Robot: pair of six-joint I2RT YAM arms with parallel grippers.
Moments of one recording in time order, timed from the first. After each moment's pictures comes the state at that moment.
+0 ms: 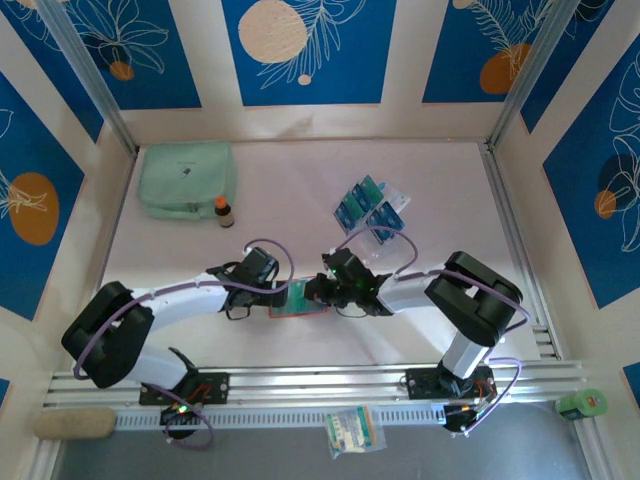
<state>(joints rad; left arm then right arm) -0.71 1.40 0.62 -0.36 -0.18 -0.55 0.86 1.68 0.61 0.35 -0.29 1.06</state>
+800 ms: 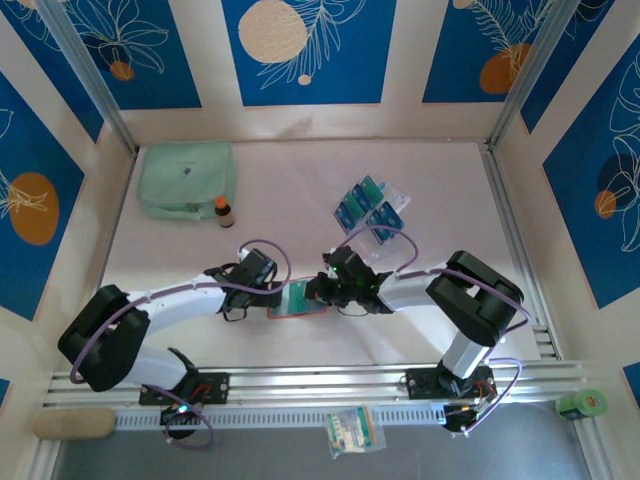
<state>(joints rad) -0.71 1.38 0.61 -0.41 -0.24 -0.57 0.84 1.68 0.62 0.32 -0.32 1.06</state>
